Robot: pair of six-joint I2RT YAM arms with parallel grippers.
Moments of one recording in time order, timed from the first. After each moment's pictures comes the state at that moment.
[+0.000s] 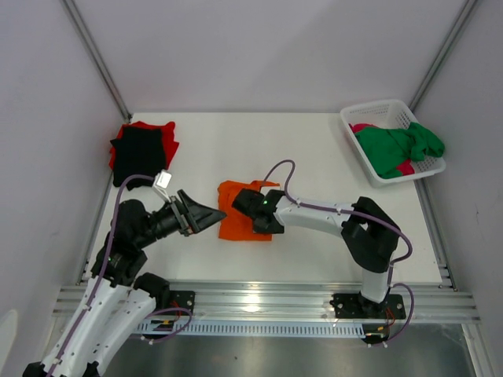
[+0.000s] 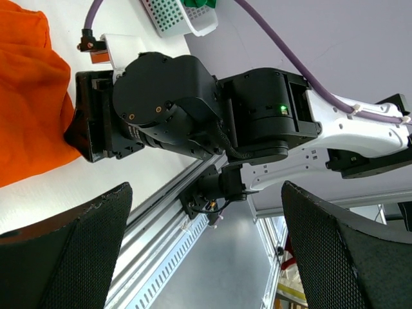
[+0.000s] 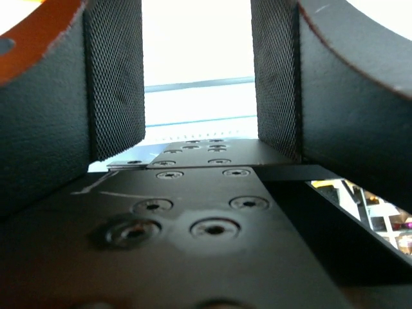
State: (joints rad) left arm -0.37 0.48 0.64 -0.33 0.57 -0.95; right arm 1.03 1.86 1.34 -0.81 0.44 0.97
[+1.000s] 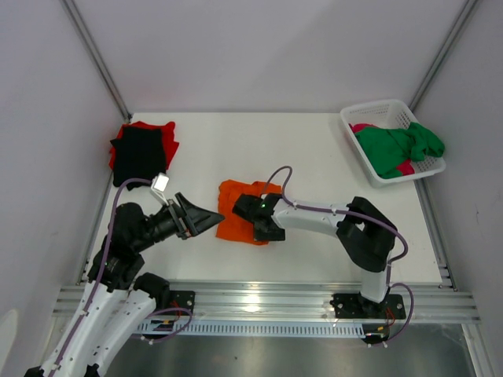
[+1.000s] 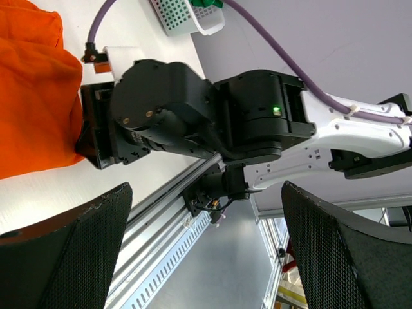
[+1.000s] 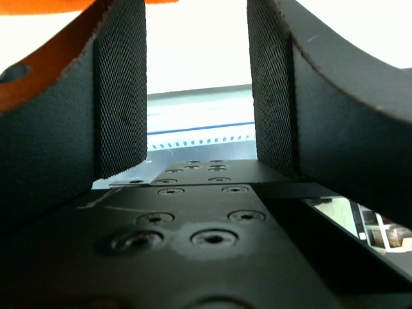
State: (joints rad) left arm -0.37 0.44 0.65 -0.40 0.55 -0.94; right arm 1.05 1.89 1.32 -0.84 0.35 0.99
